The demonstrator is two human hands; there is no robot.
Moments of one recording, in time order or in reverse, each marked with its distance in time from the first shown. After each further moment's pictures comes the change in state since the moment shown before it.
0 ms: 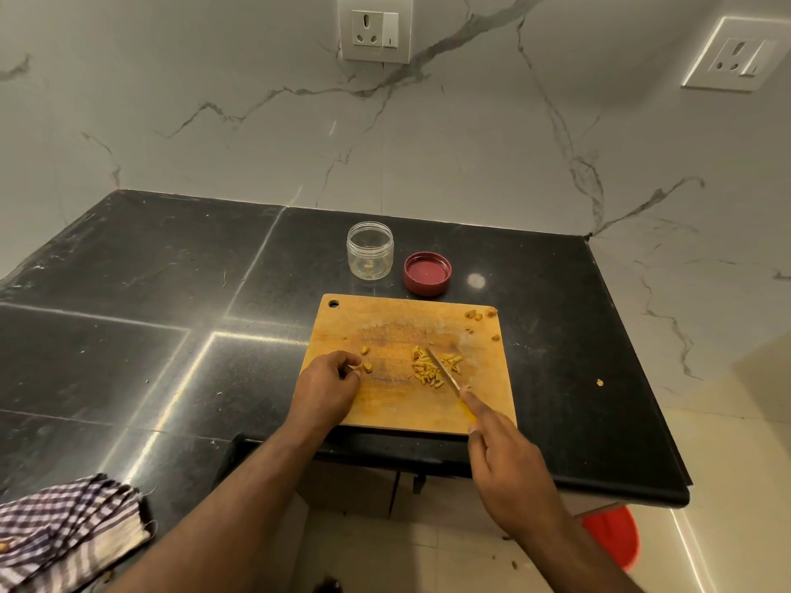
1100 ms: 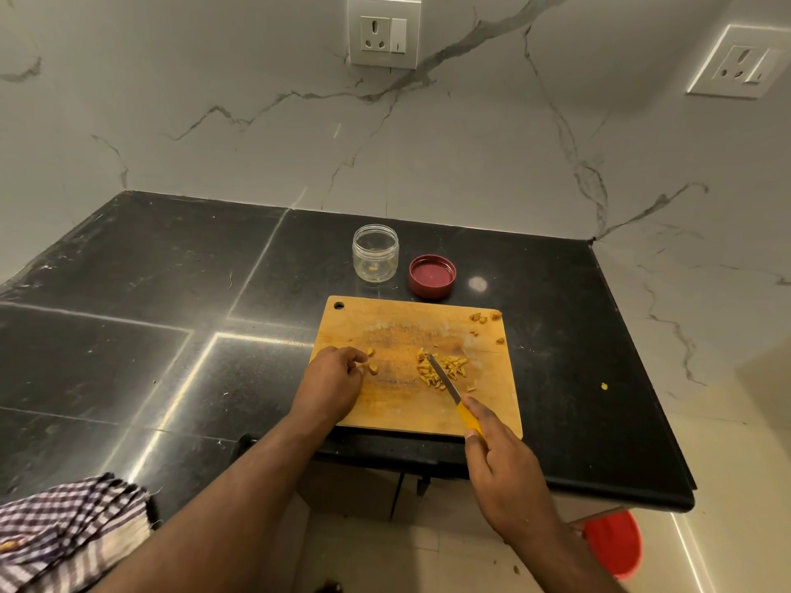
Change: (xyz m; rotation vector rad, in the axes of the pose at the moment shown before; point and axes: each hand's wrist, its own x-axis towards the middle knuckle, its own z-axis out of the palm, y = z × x) left_hand 0.014 -0.001 -0.004 0.126 -0.031 0.048; right_hand 0.001 0.000 0.015 0.106 0.034 0.085
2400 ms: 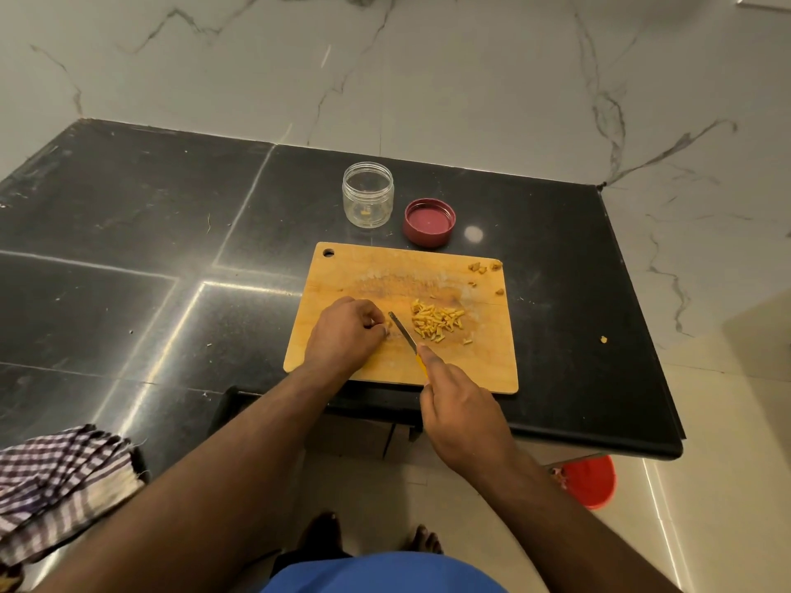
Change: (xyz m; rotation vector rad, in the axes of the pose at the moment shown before) left_hand 0.006 0.016 0.024 0.035 -0.019 0.074; right_hand 0.019 -0.024 0.024 -0.302 -0.145 -0.127
